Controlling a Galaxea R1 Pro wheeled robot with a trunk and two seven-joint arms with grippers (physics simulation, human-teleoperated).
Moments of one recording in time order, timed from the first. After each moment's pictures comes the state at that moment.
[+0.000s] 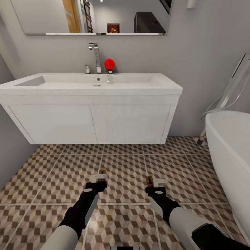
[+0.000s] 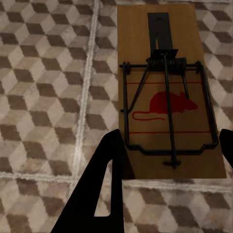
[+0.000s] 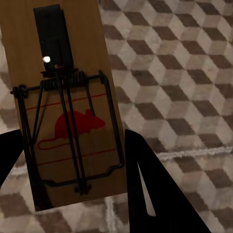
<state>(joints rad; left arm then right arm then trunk) -0.56 -0.16 -0.03 -0.78 0.00 0.31 0.21 -0.80 0.12 0.34 -0.19 -0.29 0.05 -0.35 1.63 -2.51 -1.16</state>
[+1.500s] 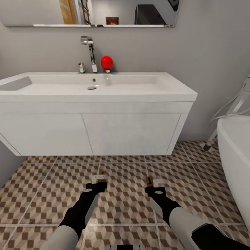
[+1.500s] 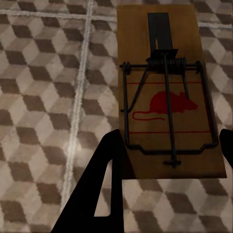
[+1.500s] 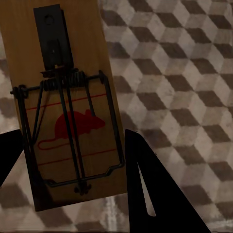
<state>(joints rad) -0.56 -0.16 -0.03 -0.78 0.02 0.33 0.21 -0.80 0.12 0.34 -0.19 -0.29 0.05 -0.35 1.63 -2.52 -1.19</state>
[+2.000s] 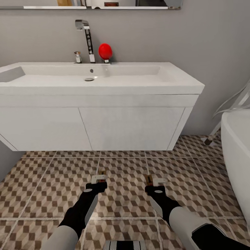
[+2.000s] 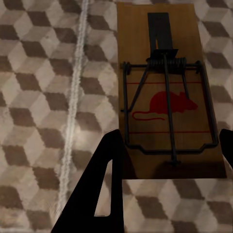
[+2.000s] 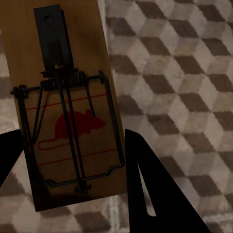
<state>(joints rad) -0.56 -0.16 -0.03 -0.78 0.02 0.33 0.21 -0.80 0.12 0.34 -0.20 -0.29 0.06 -0.35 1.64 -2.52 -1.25</state>
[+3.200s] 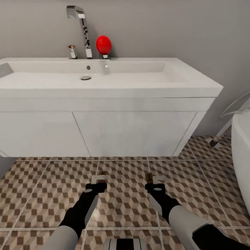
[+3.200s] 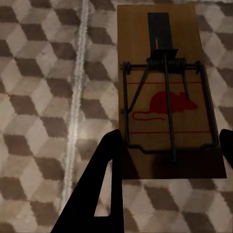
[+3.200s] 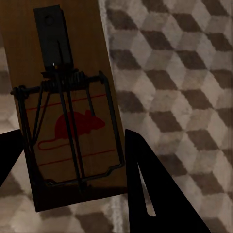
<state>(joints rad) -0.56 -0.16 -0.03 -0.77 0.01 0.33 0.21 -0.80 0.12 0.34 -0.25 -0.28 0.09 -0.39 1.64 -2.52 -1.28</state>
